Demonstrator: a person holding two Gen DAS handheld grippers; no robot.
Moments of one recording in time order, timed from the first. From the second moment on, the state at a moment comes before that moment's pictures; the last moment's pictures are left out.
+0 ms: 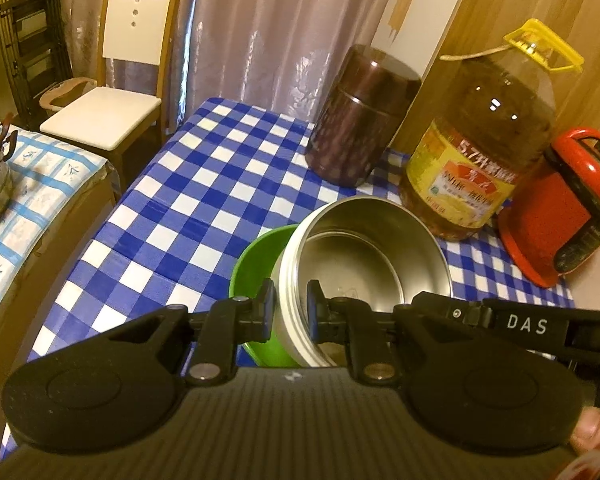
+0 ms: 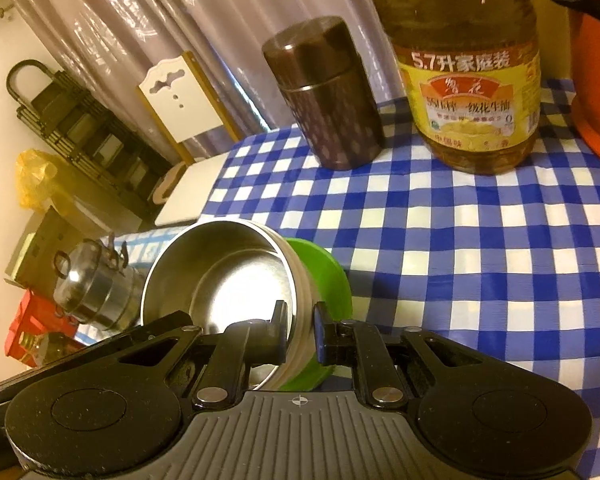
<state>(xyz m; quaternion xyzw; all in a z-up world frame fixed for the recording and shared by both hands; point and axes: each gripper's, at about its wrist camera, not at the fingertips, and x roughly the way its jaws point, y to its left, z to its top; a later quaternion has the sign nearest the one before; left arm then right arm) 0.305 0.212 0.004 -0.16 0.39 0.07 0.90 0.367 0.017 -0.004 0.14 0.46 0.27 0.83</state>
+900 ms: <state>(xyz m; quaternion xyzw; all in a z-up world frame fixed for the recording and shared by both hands) 0.325 0.223 -0.037 -0.14 0.42 0.07 0.90 0.380 0.046 -0.045 0.06 0.46 0.28 0.84</state>
